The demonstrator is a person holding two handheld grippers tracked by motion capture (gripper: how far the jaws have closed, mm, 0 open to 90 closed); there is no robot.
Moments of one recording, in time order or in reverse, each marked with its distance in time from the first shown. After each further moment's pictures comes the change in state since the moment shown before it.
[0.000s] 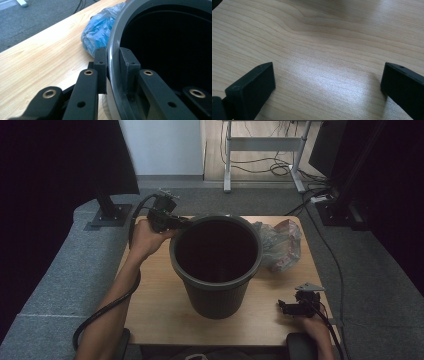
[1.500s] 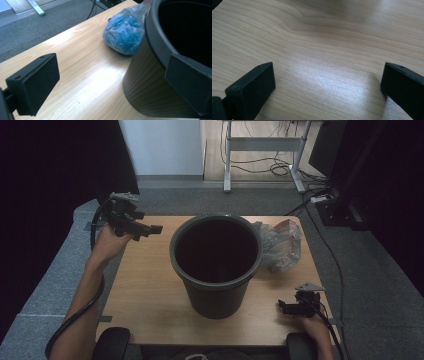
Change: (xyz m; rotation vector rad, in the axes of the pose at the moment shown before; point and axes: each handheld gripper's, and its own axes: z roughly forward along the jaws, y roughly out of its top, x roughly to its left) left arm 0.055 -0.057 -0.066 -0.092 0.059 -0.001; right arm 0.000 0.000 0.000 0.000 0.000 0.000
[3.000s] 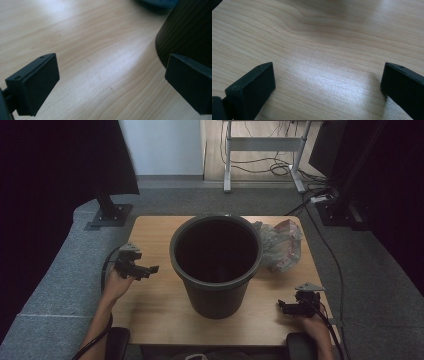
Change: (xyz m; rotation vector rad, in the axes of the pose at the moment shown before) left arm 0.027 -0.159 0.088 0.031 0.068 -0.066; right arm 0.000 0.000 0.000 0.000 0.000 -0.001
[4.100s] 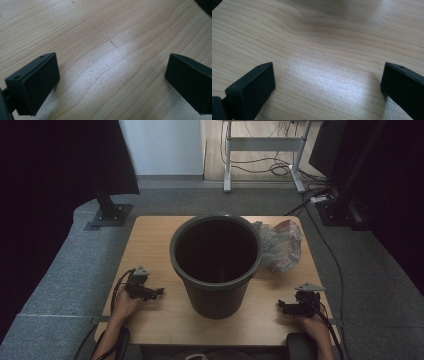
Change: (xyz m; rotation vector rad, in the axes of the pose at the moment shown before) left arm -0.012 -0.072 0.056 0.111 0.057 0.052; right arm 0.000 0.000 0.000 0.001 0.001 0.001
